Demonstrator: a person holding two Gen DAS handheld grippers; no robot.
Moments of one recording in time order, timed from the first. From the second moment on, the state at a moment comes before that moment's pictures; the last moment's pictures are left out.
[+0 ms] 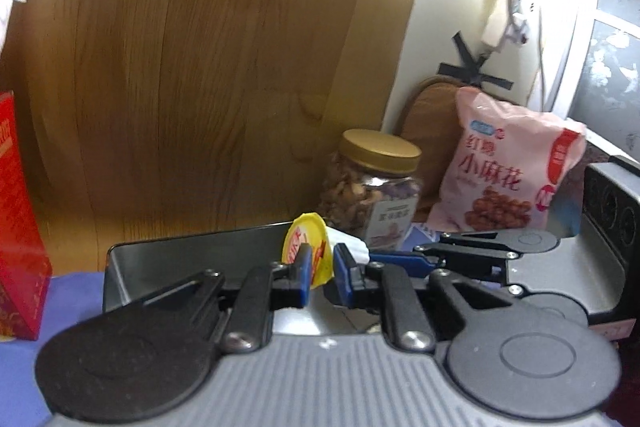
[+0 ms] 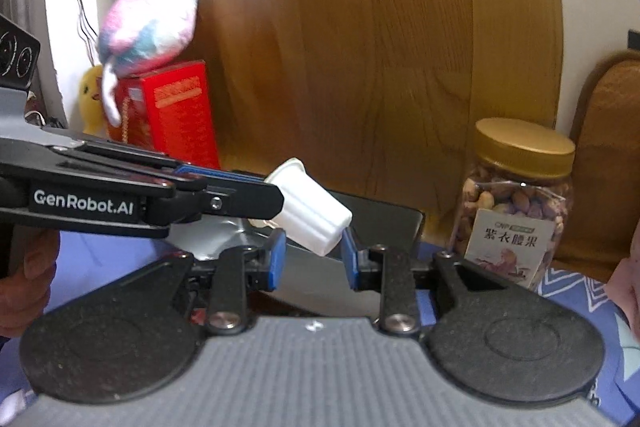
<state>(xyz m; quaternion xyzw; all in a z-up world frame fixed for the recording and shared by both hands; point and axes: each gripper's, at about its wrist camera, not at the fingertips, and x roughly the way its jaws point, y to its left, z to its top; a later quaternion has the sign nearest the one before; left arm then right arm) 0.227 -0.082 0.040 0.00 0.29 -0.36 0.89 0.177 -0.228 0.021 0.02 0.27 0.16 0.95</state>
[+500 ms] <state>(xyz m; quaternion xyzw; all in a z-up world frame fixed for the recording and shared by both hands) 0.207 -0.060 0.026 0.03 0.30 -0.23 0.93 0.152 -0.240 0.029 0.06 0.26 0.15 0.95</state>
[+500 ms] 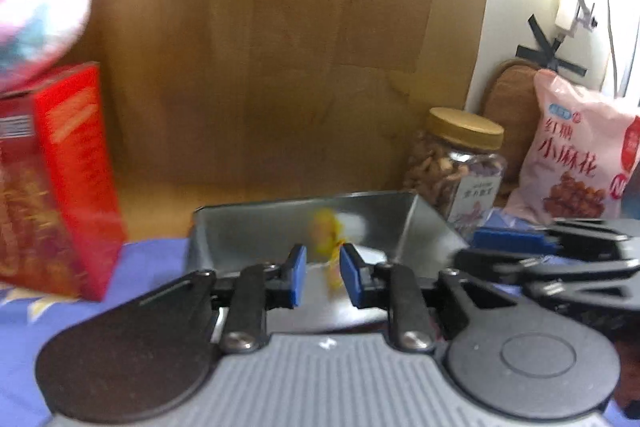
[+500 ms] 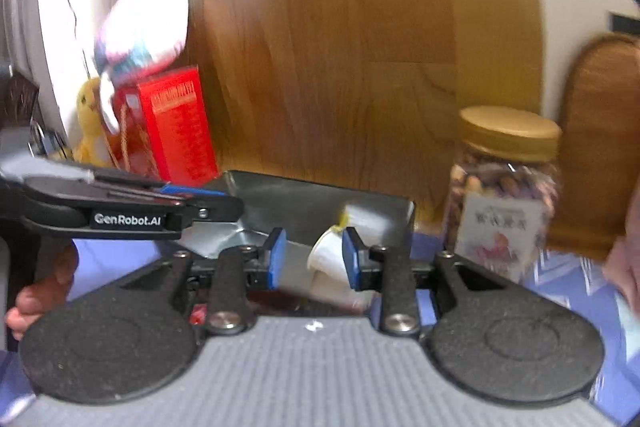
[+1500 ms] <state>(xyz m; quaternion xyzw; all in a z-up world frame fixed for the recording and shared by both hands) 0.095 -0.054 -0.033 -0.01 0.38 -0.28 0.88 0.012 -0.223 -0.031 0.08 0.33 0.14 0.93</state>
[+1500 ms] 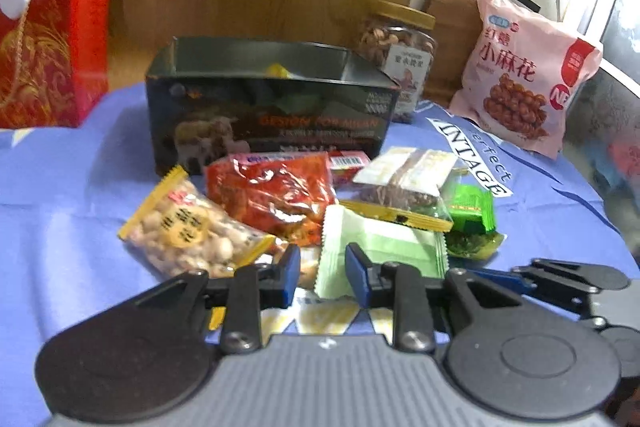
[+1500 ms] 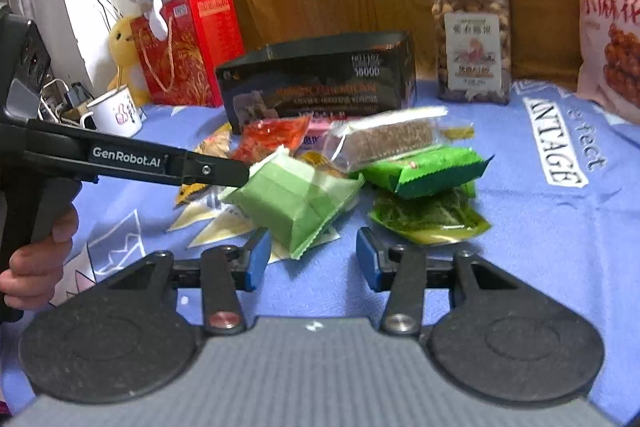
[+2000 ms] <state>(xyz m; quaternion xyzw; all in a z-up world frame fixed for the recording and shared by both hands) 0.083 -0.047 -0.039 -0.01 0.39 -0.30 0.87 0.006 -0.218 -0.022 0.09 0.30 0.17 0.94</state>
